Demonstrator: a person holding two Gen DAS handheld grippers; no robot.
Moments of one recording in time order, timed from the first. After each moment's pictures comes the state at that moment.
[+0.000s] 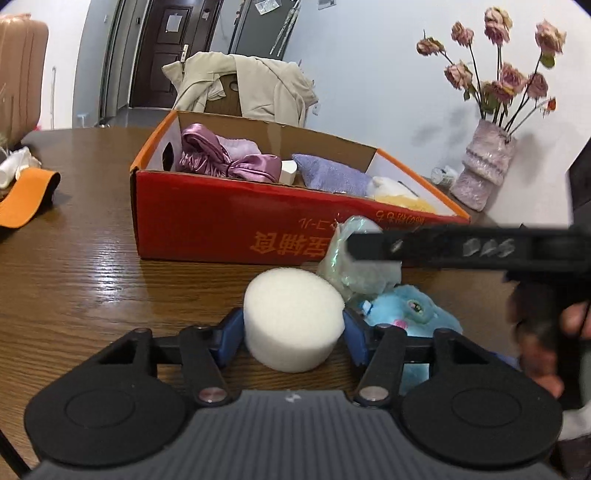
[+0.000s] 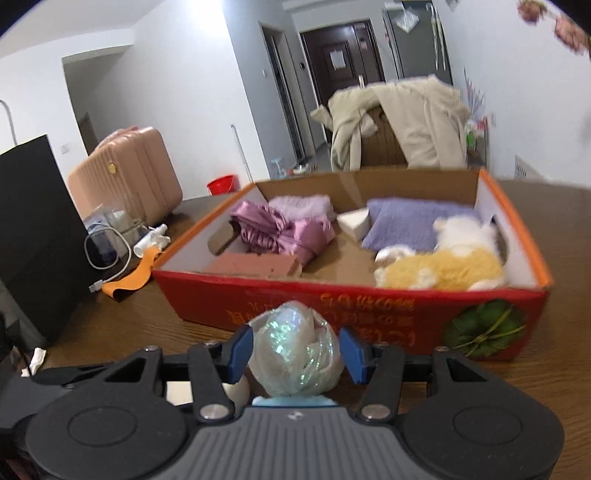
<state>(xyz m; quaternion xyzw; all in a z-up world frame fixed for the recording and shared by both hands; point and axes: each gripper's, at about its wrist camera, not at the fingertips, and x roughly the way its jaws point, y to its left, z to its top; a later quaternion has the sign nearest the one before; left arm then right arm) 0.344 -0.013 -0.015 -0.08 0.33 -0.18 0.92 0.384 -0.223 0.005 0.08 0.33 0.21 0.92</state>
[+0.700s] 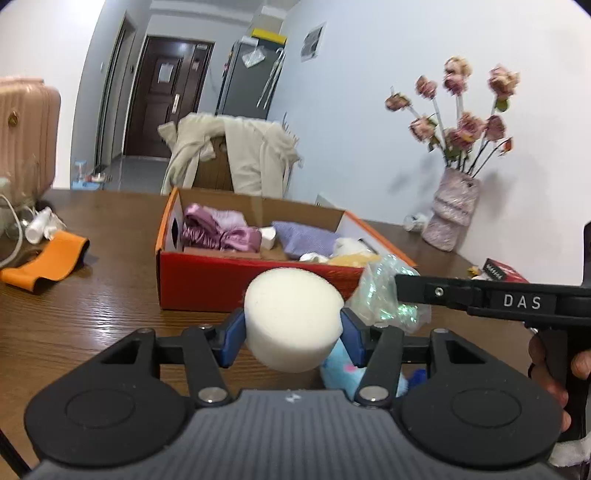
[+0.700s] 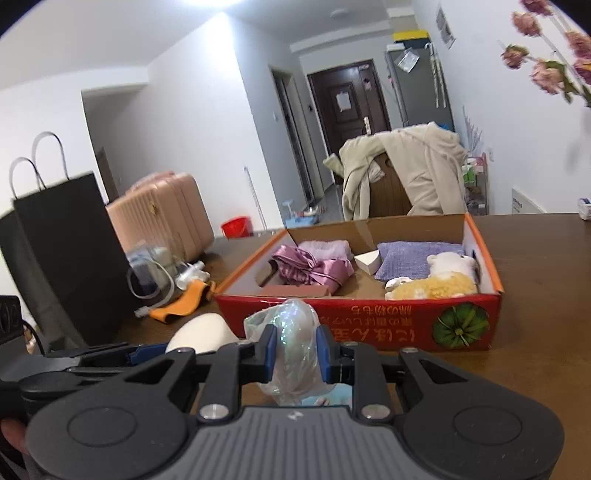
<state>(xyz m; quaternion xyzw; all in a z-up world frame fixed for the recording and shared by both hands) 0.265 -0.002 0.051 -0.07 0.24 -0.19 0.95 0.281 -0.240 0.059 0.10 0.25 0.22 0.94</state>
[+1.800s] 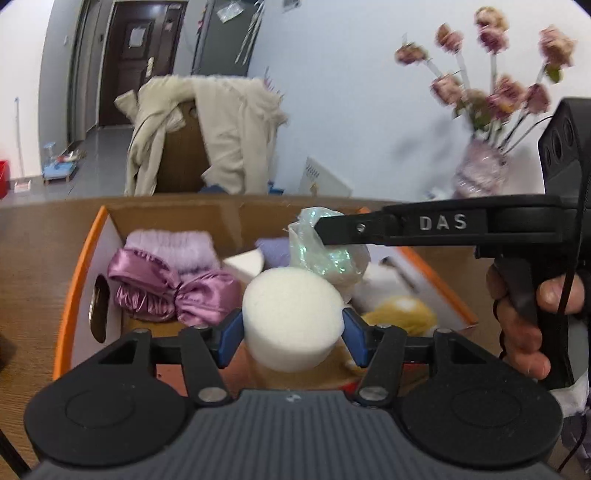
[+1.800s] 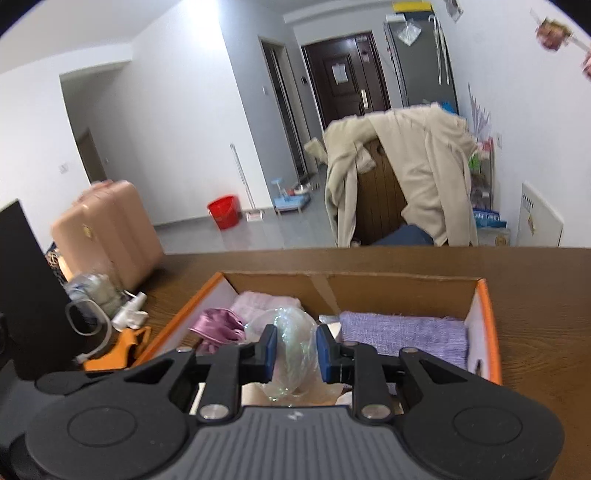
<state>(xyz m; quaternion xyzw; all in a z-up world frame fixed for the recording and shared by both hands) 0.464 -0.056 0.047 -0.04 0.32 -0.22 0.92 0.510 -0.247 0.068 0.08 0.31 0.22 0.92</state>
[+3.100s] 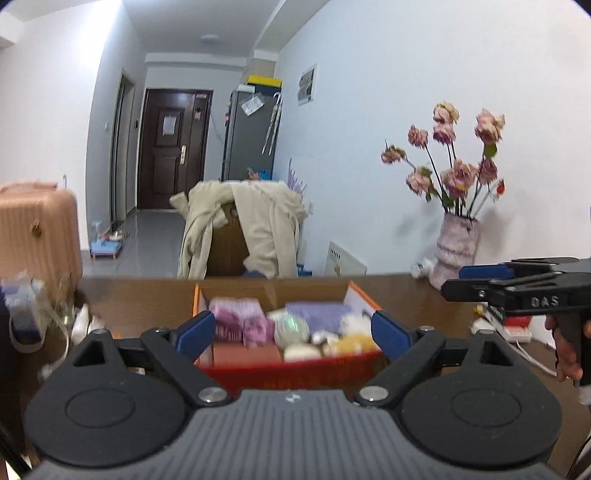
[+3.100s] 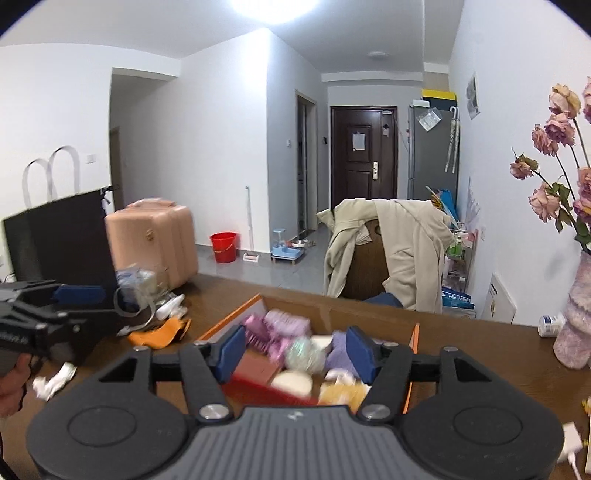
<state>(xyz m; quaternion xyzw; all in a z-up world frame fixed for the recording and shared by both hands) 0.240 0.001 0.156 -0.02 0.18 -0.16 0.97 0.277 -0.285 0.167 -0.02 0.19 0.21 0.96</state>
